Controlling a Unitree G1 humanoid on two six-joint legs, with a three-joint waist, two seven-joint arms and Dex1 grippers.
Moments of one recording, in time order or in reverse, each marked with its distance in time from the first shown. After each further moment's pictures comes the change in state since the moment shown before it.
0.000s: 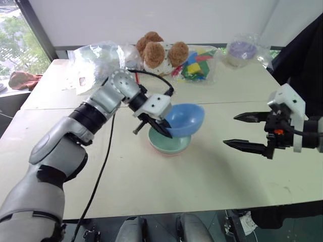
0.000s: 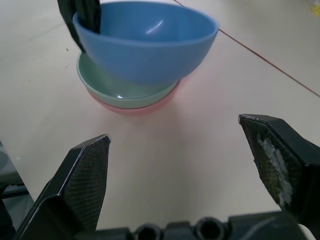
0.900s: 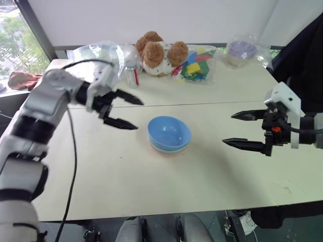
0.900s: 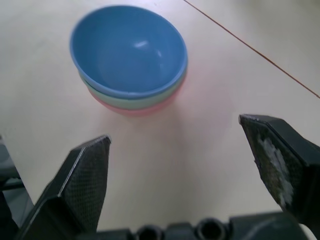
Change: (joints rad) left arm 0.422 0.360 0.569 -0.311 -0.137 0.538 0.104; right arm -0.045 -0.049 0.147 0.109 -0.012 -0.137 0.038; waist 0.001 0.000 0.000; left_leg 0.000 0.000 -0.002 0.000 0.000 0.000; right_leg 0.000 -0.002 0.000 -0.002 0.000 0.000
